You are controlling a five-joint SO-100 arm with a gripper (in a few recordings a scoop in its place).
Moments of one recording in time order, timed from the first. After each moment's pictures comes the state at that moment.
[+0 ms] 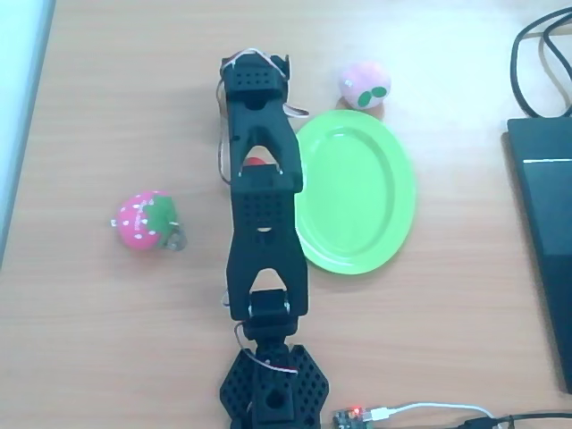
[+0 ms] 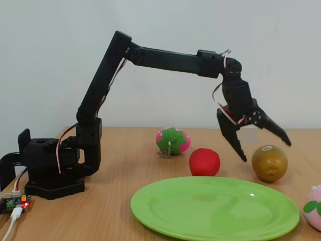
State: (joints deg) arm -1.9 64.6 64.2 69.5 15.3
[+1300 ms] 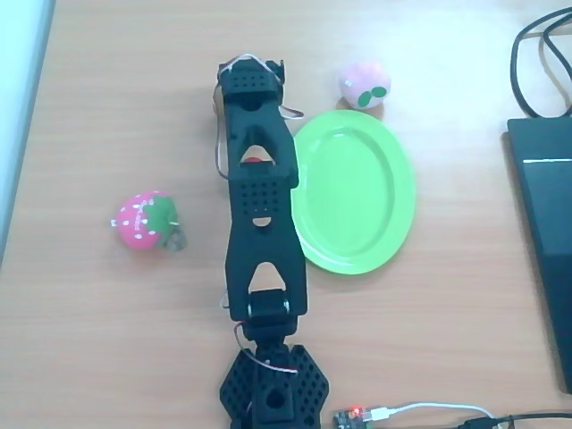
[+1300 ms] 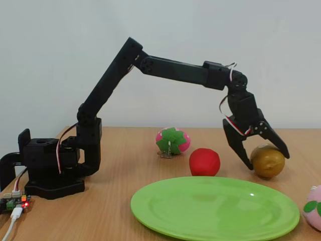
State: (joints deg) arm -3.0 56.6 58.3 65.7 14.2
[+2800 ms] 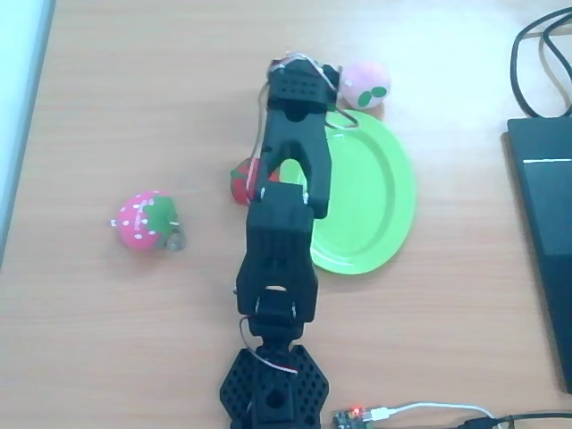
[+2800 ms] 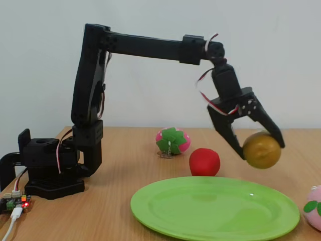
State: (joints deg) arm 12.2 83.1 80.7 67.7 6.6
